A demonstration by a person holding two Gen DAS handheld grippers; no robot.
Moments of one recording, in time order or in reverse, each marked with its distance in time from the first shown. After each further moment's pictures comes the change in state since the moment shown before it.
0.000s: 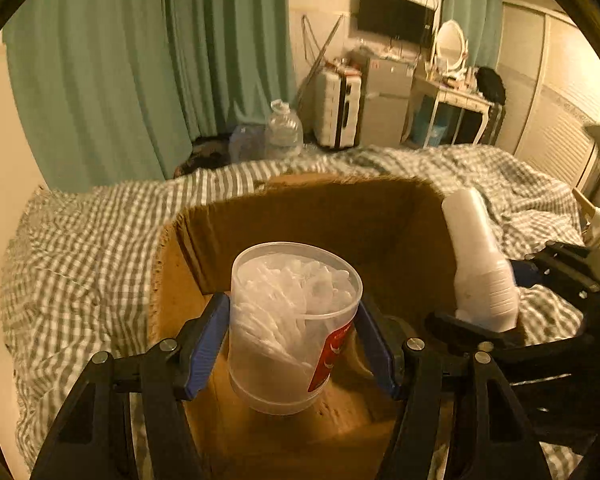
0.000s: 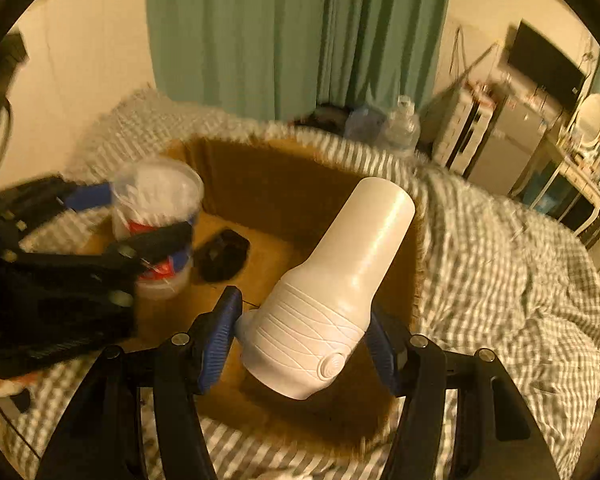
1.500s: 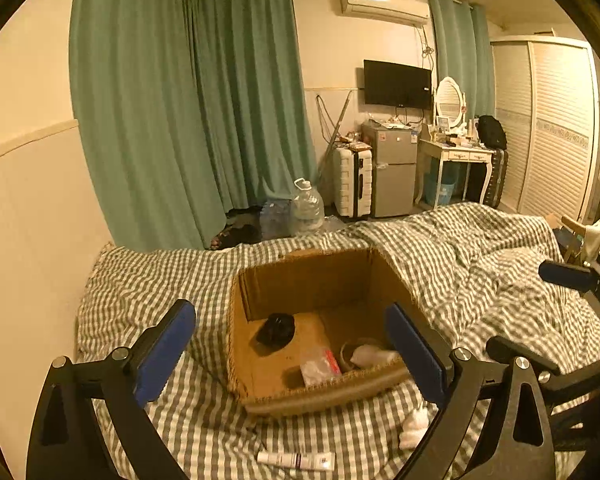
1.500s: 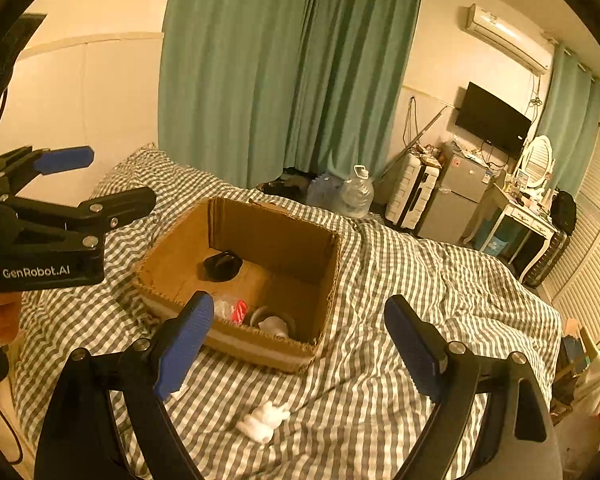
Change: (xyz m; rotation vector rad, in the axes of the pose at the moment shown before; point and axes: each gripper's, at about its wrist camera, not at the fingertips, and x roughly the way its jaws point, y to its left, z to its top) left arm -0.225 -0.049 -0.048 0.023 -0.295 0.128; right arm -0.217 0.028 -0.085 0.000 -0.301 -0.142
